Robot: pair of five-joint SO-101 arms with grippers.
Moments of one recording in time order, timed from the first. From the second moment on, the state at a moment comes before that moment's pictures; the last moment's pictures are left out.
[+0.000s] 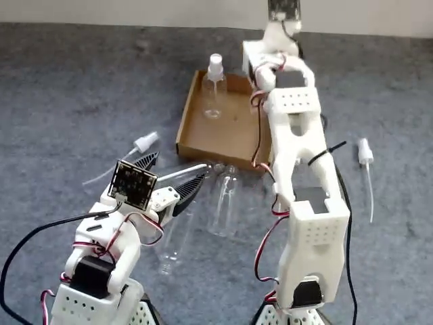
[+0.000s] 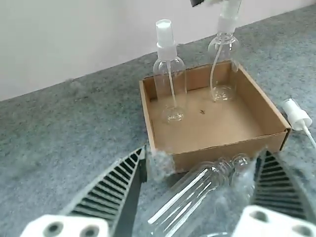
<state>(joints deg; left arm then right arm) 12.3 -92.8 77.8 42.2 -2.4 -10.1 28.5 -37.7 44.2 0.3</state>
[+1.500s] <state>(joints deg) 12.3 -92.8 78.9 42.2 -2.4 24.3 28.5 -14.3 58.0 30.3</state>
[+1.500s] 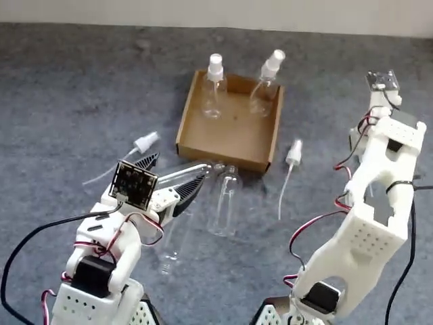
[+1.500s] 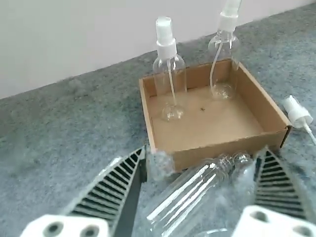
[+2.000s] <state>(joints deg) 12.3 -92.8 79.3 42.2 -2.4 25.2 38.8 -15.9 57.5 30.4</state>
